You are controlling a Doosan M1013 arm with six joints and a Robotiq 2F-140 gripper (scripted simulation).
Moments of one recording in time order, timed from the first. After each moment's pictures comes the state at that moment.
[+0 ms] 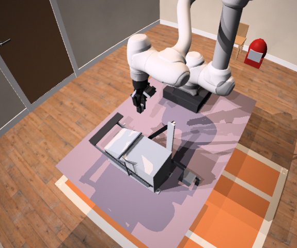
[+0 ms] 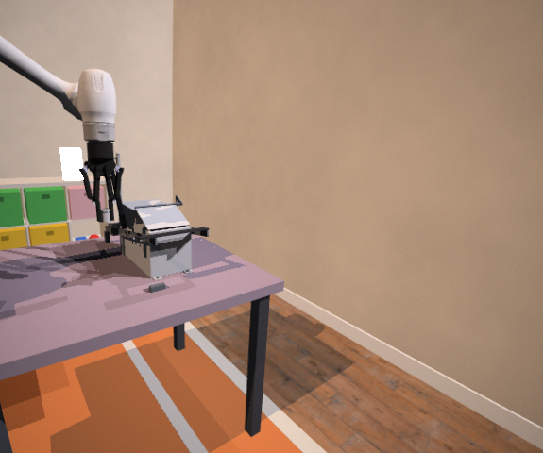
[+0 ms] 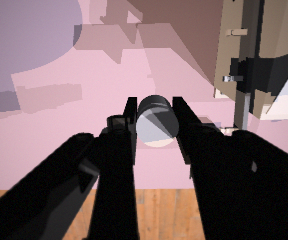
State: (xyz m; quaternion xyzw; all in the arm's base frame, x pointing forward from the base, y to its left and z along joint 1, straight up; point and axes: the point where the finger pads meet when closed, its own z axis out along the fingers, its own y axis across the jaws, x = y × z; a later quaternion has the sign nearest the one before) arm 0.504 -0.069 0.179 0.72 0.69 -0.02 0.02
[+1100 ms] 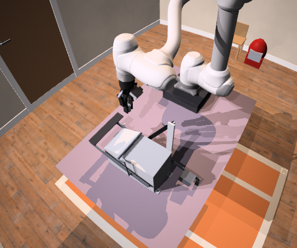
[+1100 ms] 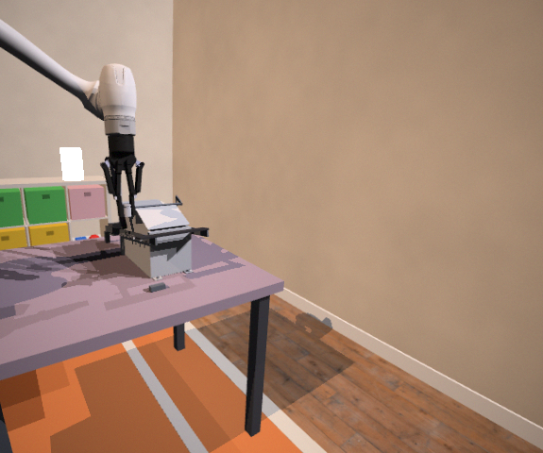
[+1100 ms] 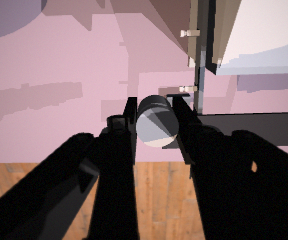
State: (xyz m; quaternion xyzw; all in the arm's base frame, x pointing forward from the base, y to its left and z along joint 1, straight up) arm 0.556 -0.116 0.200 0.72 0.69 -0.04 0.04
